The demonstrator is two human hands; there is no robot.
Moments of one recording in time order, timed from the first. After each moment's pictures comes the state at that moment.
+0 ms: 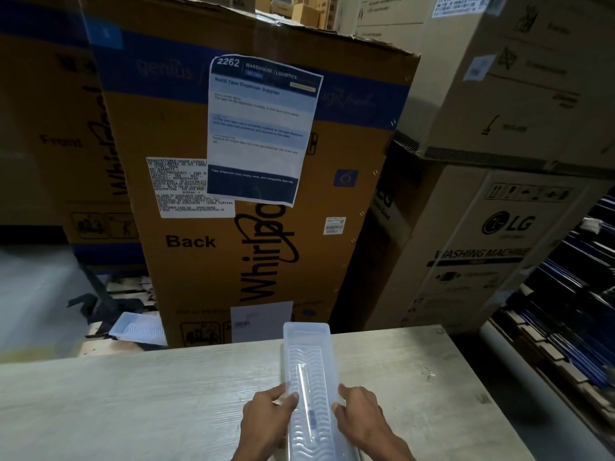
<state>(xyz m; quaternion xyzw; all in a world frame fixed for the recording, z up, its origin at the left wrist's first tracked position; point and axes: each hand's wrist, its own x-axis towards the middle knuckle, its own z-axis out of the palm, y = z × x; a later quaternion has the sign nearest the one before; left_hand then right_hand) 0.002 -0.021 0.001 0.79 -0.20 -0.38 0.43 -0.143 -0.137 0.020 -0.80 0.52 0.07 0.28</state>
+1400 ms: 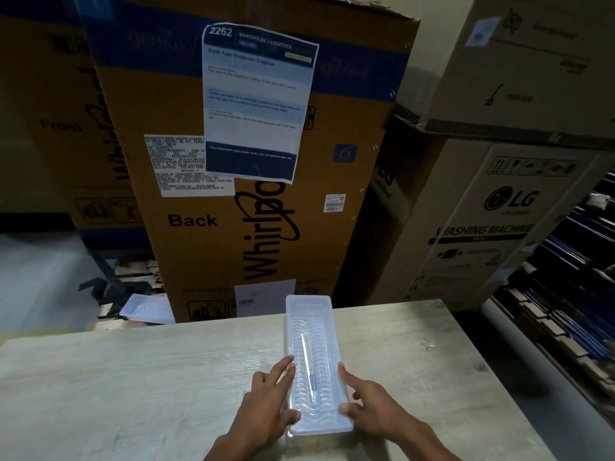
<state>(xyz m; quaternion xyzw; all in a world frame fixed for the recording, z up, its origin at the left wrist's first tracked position) 0.000 0.005 -0.026 0.78 -0.54 -0.29 0.17 -0.190 -0.132 0.012 -0.83 0.40 0.12 0.37</state>
